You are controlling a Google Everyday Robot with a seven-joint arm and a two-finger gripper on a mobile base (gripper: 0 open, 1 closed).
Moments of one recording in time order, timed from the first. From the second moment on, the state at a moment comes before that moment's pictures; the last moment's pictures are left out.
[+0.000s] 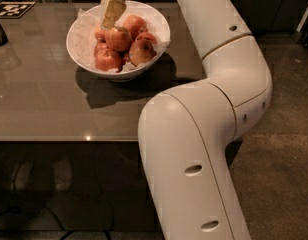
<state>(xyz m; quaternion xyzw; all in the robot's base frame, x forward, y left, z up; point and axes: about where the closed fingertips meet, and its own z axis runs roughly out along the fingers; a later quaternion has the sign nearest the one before) 0.743 0.109 0.992 -0.71 0.61 0.08 0.33</state>
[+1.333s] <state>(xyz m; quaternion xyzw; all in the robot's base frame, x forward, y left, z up) 0.743 0.084 0.952 -0.69 0.67 0.08 0.27</state>
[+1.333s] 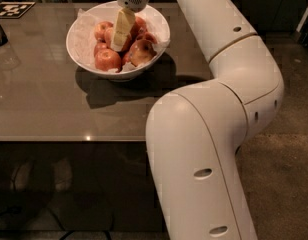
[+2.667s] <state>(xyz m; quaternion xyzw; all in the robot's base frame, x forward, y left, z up) 0.733 0.087 0.917 -0.68 0.68 0.11 0.25</state>
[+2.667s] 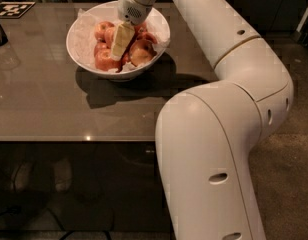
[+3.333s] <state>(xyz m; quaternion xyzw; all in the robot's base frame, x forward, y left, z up) 0.733 0.087 0.917 -0.68 0.68 0.11 0.25</state>
